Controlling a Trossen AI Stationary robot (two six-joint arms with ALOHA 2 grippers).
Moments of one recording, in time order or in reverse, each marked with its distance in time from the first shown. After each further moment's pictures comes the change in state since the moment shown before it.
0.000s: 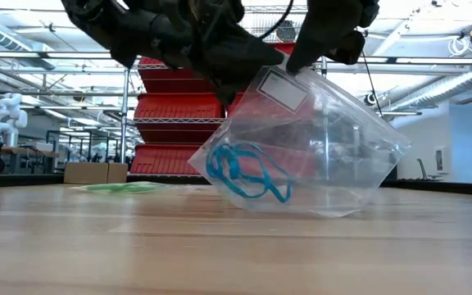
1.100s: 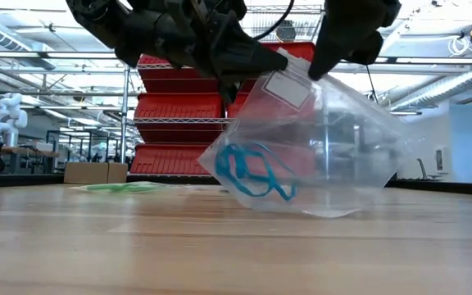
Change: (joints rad) left arm 0.030 -0.012 0.006 -0.012 0.023 0.021; right arm 0.048 -0.002 0.001 -0.109 -0.017 0.087
